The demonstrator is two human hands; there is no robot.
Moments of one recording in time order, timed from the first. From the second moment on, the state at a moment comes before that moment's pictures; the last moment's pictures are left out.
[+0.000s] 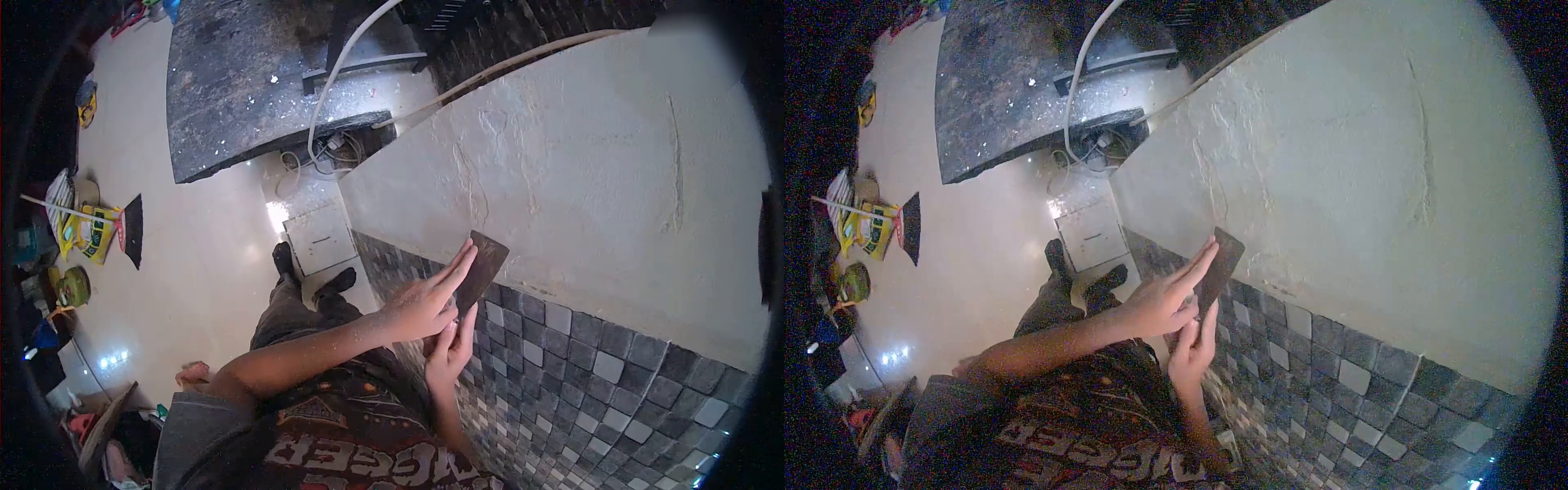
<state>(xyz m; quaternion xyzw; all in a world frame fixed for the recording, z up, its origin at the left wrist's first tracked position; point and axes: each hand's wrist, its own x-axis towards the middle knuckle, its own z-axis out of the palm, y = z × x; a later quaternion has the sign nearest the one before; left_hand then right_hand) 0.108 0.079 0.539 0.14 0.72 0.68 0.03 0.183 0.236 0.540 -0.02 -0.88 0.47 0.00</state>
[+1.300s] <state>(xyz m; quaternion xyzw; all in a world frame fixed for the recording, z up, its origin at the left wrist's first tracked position) 0.122 0.079 0.529 0.16 0.78 0.60 0.00 0.190 0.262 0.595 -0.03 -0.87 0.48 -0.11</state>
